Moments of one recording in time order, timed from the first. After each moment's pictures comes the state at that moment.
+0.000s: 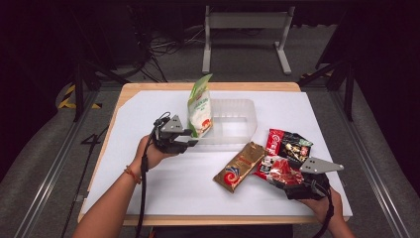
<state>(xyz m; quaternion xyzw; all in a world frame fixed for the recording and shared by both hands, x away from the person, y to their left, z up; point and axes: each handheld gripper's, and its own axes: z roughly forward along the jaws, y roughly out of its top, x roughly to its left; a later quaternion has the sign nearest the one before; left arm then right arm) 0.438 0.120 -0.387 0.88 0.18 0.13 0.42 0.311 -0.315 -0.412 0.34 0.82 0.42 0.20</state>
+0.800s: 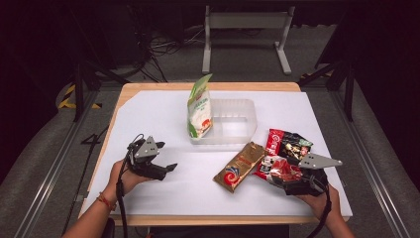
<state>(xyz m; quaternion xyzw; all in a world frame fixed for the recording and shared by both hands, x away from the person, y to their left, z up) 0.383 0.179 -0.418 0.87 0.22 0.16 0.41 0.321 -0.313 -0.410 0.35 0.81 0.43 0.19</state>
